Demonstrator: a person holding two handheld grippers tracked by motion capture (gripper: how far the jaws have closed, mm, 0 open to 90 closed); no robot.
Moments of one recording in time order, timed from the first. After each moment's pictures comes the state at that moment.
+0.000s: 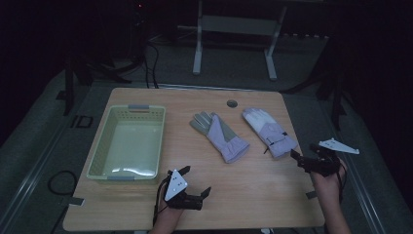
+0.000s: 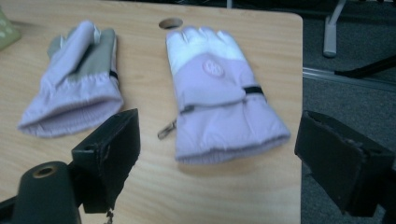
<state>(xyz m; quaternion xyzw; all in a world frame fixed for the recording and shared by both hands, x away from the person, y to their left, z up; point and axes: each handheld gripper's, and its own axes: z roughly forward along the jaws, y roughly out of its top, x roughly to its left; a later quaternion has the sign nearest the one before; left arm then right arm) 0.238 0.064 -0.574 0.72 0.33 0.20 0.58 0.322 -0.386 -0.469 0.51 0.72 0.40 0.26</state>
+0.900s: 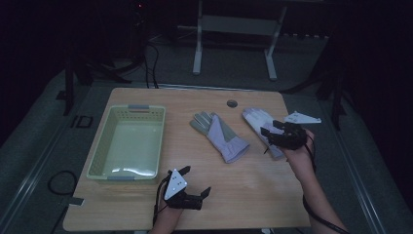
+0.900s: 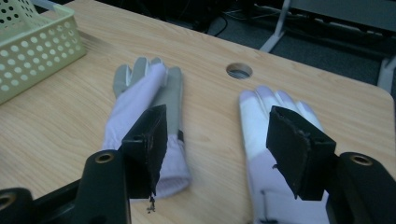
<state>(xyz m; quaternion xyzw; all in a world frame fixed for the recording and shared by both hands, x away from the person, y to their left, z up) 0.239 0.065 -0.574 0.72 0.33 0.19 0.58 0.378 -0.286 -0.433 0.40 0.78 0.42 0.24</state>
